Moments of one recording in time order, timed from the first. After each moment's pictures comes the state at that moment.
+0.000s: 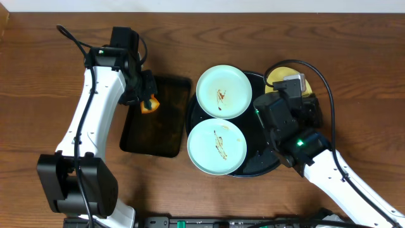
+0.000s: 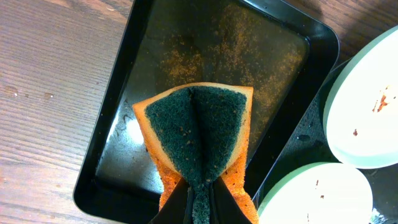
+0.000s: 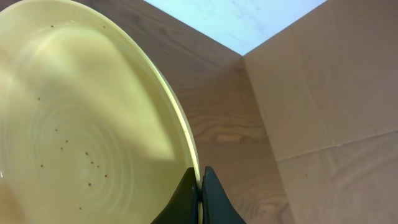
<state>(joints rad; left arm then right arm) -0.08 1.73 1.53 -1.18 0.08 -0.36 0.59 1.25 0.89 -0.53 1.07 0.04</state>
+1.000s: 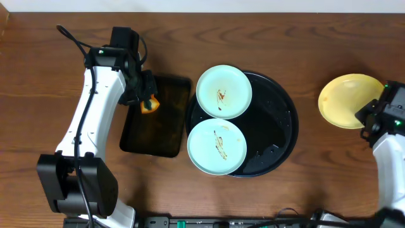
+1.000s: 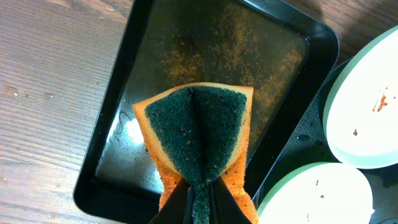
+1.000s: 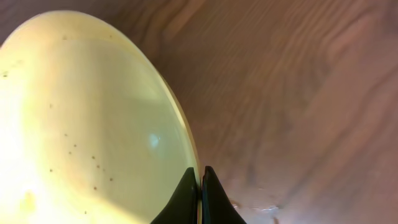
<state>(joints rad) -0.08 1.73 1.53 -1.18 0.08 -0.36 -0.40 1.36 0.92 -0.53 0.28 0.46</state>
